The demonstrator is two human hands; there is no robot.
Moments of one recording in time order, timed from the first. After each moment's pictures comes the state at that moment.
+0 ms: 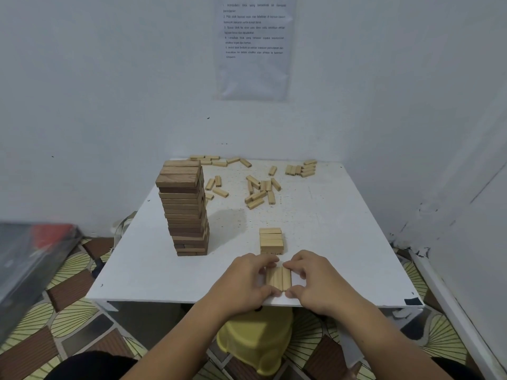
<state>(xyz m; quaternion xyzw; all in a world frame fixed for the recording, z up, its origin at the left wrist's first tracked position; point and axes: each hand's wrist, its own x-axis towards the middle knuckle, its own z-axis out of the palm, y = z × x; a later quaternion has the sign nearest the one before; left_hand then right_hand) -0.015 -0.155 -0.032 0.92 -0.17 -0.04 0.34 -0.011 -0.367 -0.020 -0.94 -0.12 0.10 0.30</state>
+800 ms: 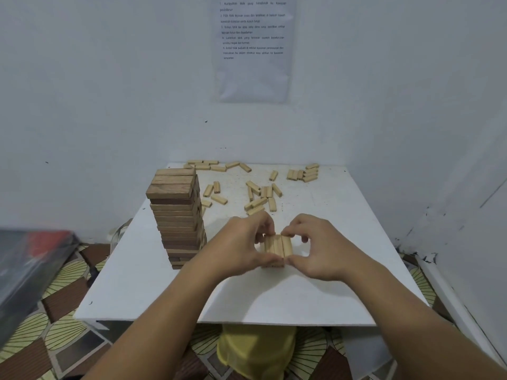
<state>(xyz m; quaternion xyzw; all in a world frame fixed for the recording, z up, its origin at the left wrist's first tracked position) 0.038 -0.147 0.045 0.91 -0.19 -0.02 0.36 0.047 -0.370 0.042 -0.93 -0.23 0.01 0.29</state>
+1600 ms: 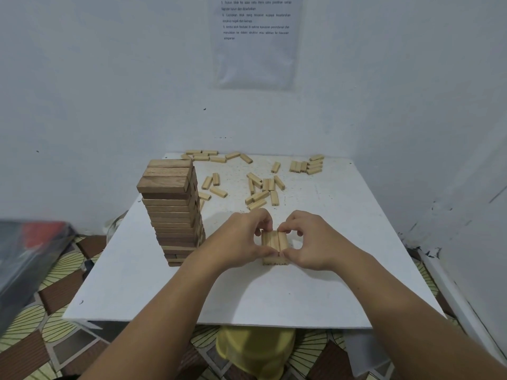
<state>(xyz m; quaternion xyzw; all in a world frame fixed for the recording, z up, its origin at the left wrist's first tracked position) 0.075 -0.142 0.011 0.93 -0.17 -0.04 0.34 0.082 -0.356 0.015 -0.93 -0.22 0.05 0.28</state>
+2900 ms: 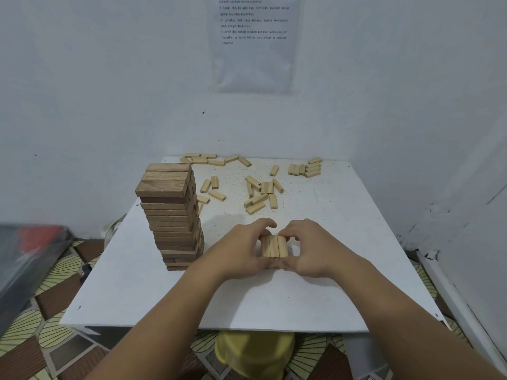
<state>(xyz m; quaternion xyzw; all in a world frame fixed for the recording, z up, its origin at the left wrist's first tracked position) 0.071 -0.145 0.000 0.93 -0.18 -0.08 0.32 0.086 -0.357 0.003 -0.94 -0.23 0.05 0.24</state>
